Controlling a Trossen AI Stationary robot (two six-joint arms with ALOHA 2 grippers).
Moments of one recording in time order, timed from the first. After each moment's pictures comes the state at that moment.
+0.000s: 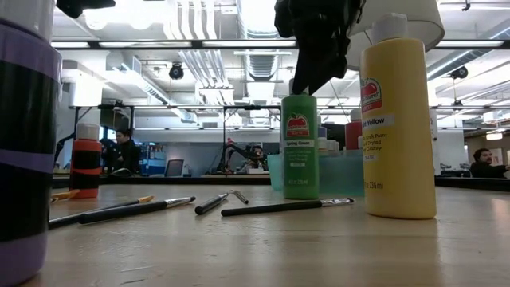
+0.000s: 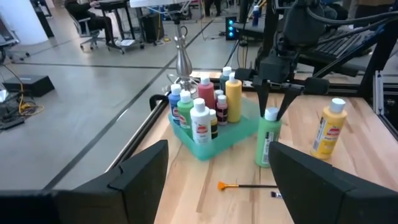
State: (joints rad) left arm 0.15 0.46 0.93 -0.76 -0.12 0.05; right arm 0.09 1.69 1.39 -0.81 0.15 0.43
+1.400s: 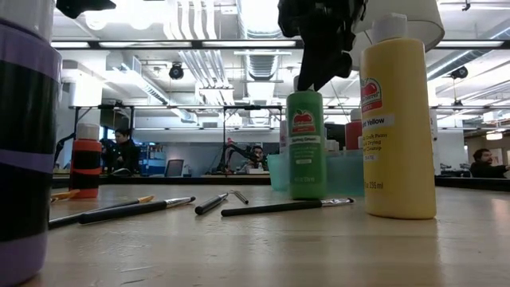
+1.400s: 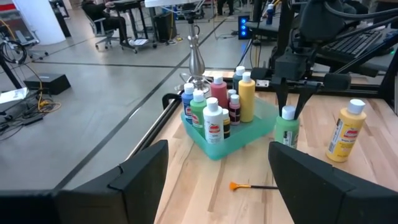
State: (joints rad) left arm 0.15 0.46 0.93 -0.76 -0.18 0.05; right arm 0.09 1.67 1.38 -0.82 0.09 0.47
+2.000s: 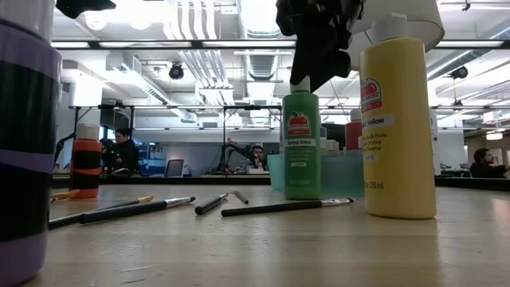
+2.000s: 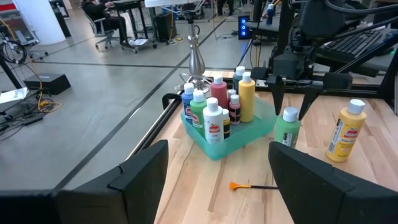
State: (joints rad) left arm 0.15 0.46 0.93 -0.76 -0.18 0.05; right arm 0.09 1.67 1.38 -0.79 0.10 0.52
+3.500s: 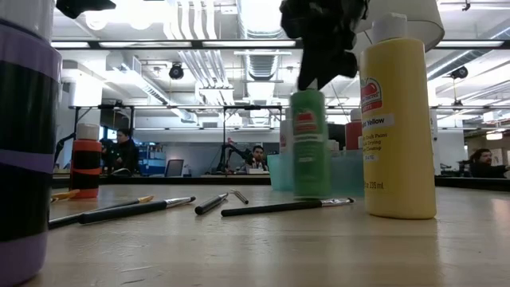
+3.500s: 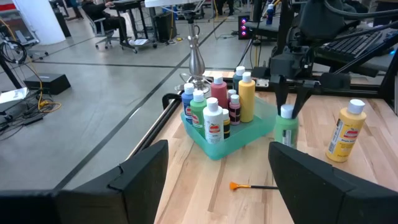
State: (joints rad) left arm 0.15 0.46 0.93 -0.76 -0.18 0.05; right arm 0.09 1.65 1.37 -0.80 0.11 0.58
